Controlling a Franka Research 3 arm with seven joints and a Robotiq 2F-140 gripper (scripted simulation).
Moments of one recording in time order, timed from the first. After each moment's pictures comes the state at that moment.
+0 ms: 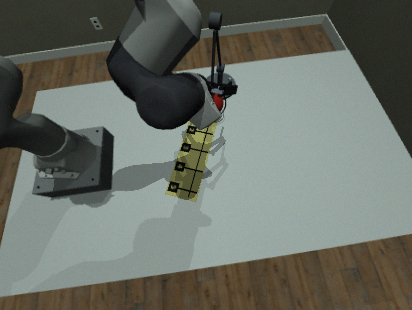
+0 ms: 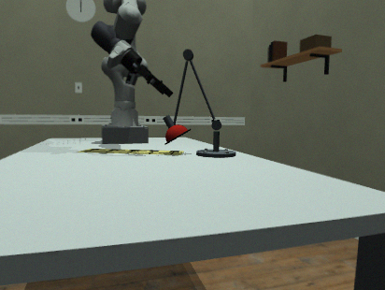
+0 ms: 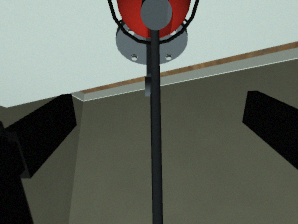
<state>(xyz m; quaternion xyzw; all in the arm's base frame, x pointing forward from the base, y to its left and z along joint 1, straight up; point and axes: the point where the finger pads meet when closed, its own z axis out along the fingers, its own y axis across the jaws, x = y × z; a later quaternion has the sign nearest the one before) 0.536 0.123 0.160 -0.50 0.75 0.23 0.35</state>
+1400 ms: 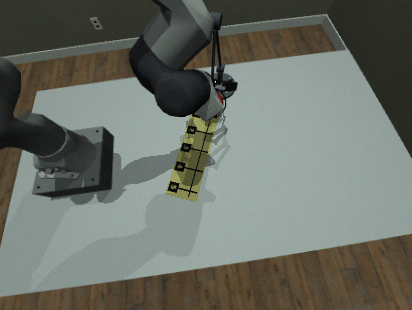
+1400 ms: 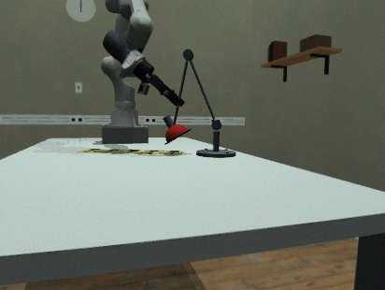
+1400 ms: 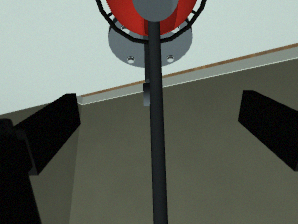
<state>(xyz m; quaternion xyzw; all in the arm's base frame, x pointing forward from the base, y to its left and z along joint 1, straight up) 0.554 0.169 0.121 -0.50 0.76 0.23 0.35</state>
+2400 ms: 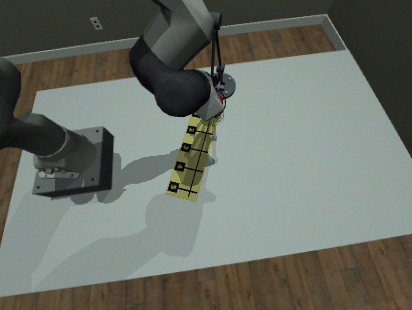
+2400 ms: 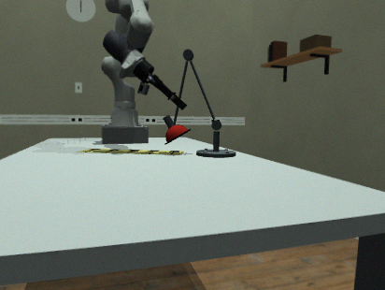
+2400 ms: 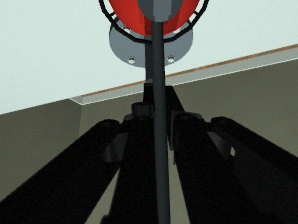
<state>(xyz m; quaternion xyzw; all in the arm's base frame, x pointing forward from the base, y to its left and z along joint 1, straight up) 0.554 0.168 0.121 -0.50 0.76 0.23 0.35</state>
